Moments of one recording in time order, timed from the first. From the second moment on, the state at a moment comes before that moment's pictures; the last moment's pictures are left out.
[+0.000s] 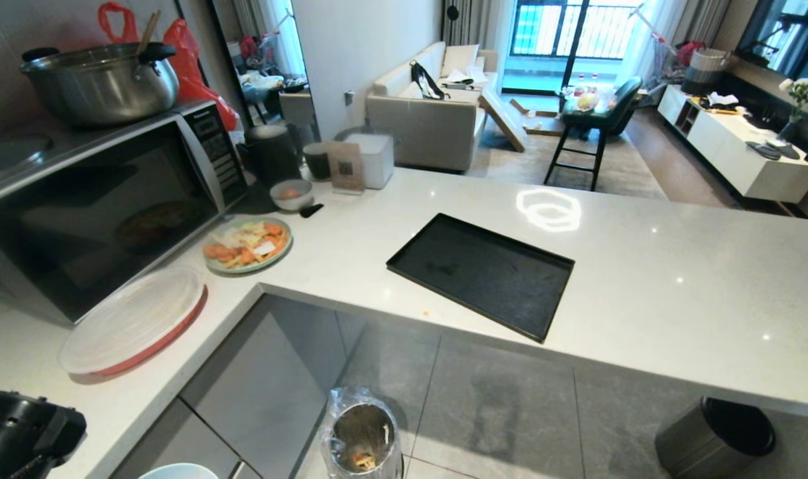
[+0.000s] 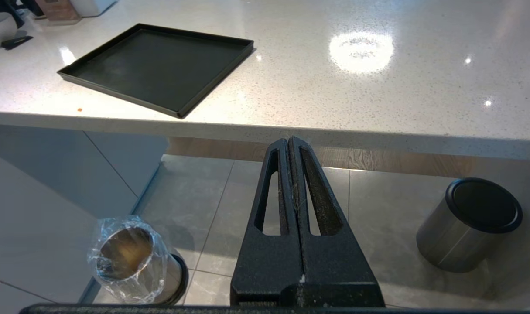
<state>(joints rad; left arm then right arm) -0.14 1.25 -0.33 0.32 0.15 -0.50 0.00 0.00 0.00 -0.01 -0.06 0.11</state>
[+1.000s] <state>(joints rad) -0.16 1.23 -0.32 0.32 0.15 -0.50 0.00 0.00 0.00 -0.01 -0.06 0.11</state>
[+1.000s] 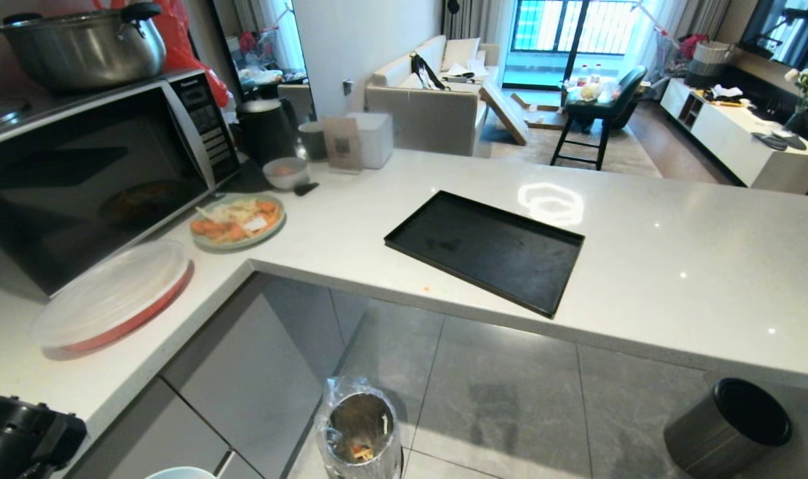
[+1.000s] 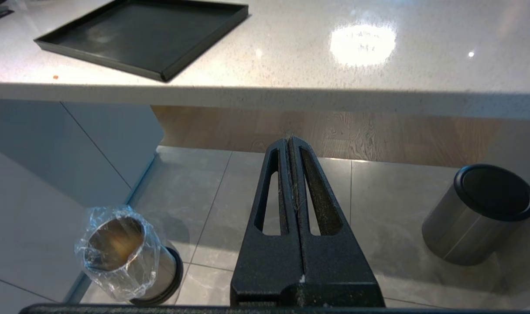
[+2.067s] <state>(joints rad) -0.17 1.23 -0.32 0.32 0.15 -0.50 0.00 0.00 0.00 -0.01 -0.06 0.11</state>
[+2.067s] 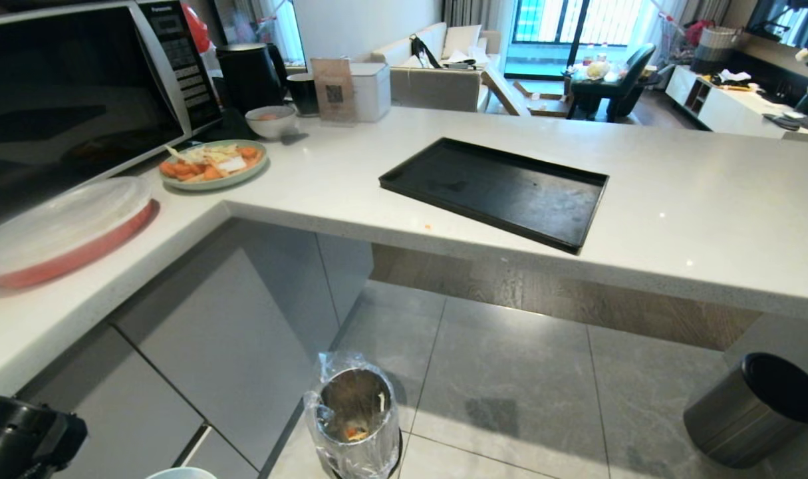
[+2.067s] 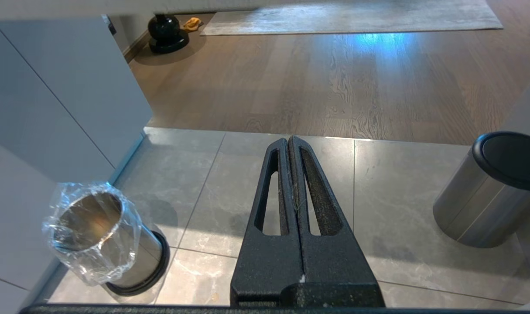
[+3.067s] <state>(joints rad) -0.17 1.23 -0.31 0.32 0.15 -0.50 0.00 0.00 0.00 -0.01 -0.06 0.11</state>
